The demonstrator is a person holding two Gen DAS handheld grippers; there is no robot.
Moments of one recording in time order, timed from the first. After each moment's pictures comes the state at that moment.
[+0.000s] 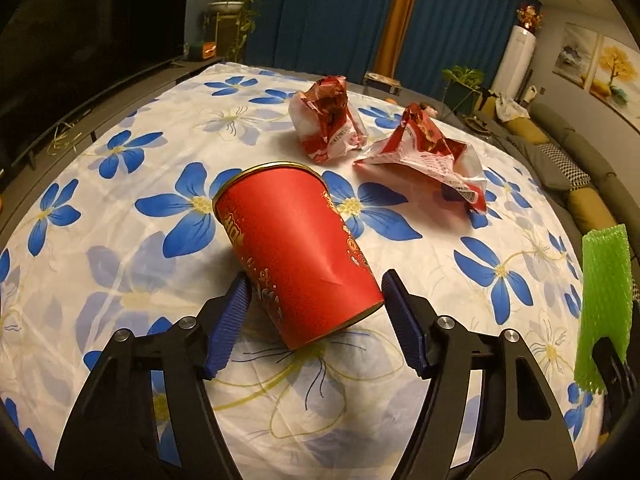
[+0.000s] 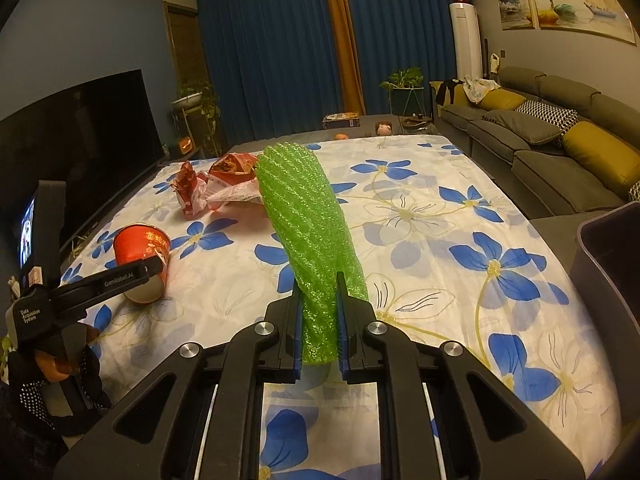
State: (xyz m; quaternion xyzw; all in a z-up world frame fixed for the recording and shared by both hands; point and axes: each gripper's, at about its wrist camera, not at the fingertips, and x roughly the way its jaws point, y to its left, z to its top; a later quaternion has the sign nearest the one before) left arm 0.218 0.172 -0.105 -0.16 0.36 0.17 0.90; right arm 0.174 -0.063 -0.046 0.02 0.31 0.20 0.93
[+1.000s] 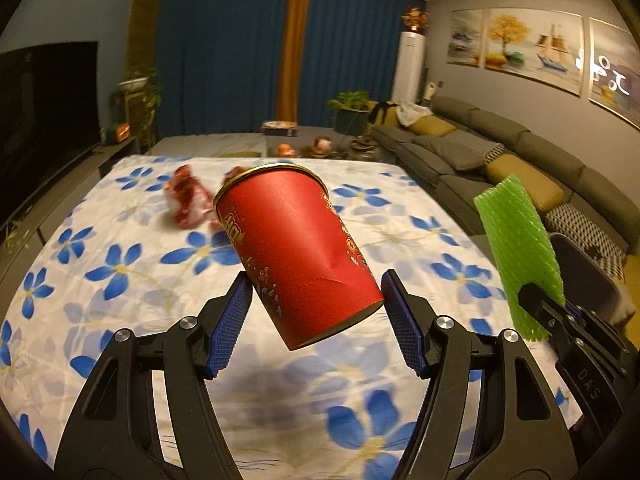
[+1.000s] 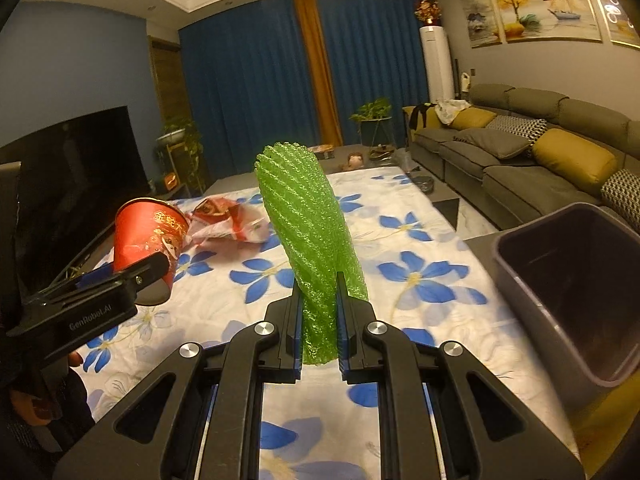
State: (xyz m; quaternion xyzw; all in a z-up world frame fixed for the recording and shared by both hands) left arm 0.169 0.037 -0.030 -0.06 0.27 0.02 0.96; right arm 0.125 -0.141 -0.006 0.05 0.26 0.16 0.95
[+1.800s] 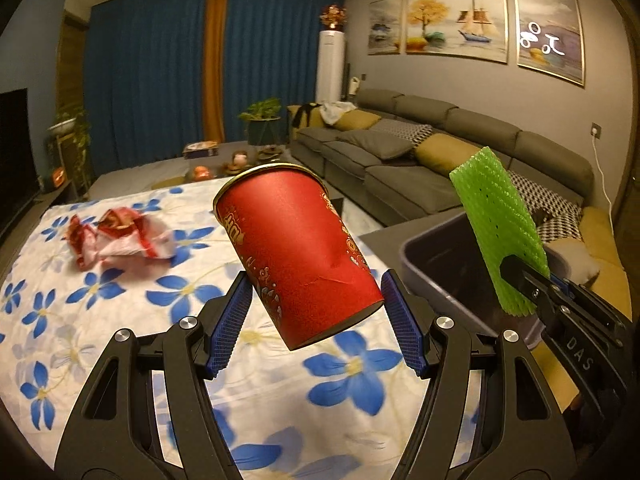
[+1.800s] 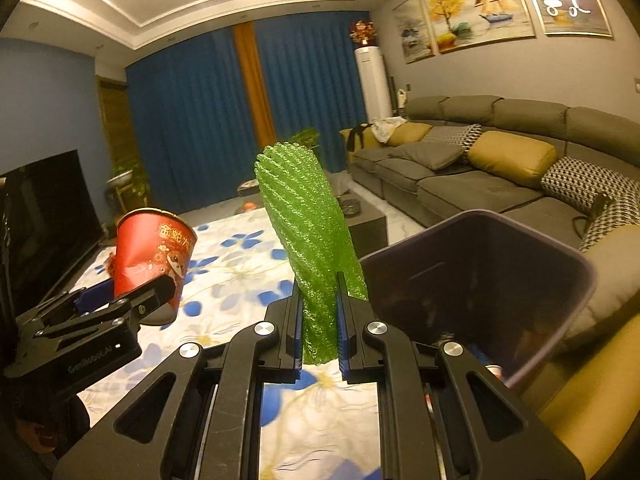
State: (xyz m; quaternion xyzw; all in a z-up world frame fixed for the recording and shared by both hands) left arm 0.179 -0.104 -0.017 0.00 0.26 -0.10 0.96; right arm 0.108 -0.262 0.010 0.09 0.22 0.05 0.97
